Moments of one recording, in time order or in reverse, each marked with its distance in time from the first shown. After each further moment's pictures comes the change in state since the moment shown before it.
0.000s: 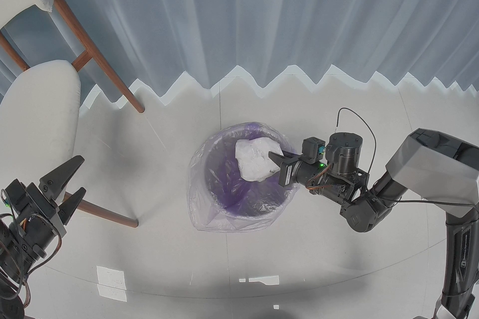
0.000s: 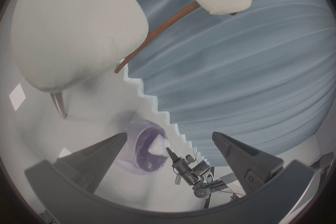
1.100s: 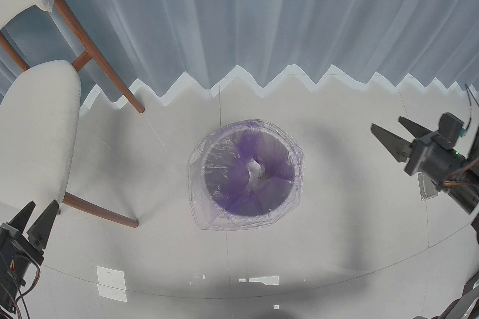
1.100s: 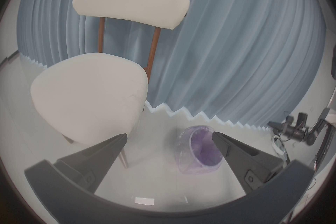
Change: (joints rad) left arm 0.244 -0.452 -0.005 0.502 -0.009 0.670; right arm -0.191 -0.888 0.604 0.134 -0.024 -0.006
